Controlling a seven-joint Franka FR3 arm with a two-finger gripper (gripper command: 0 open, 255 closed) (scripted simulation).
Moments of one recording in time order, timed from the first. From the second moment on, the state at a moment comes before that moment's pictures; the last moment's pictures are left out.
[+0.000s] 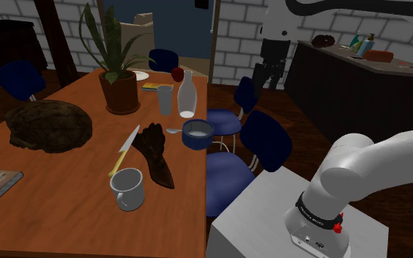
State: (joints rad) arm 0.01 -0.77 0.01 -2.32 0.02 1.48 0.05
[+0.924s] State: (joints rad) arm 0.09 -0.62 0.22 -2.41 0.17 1.79 0.27
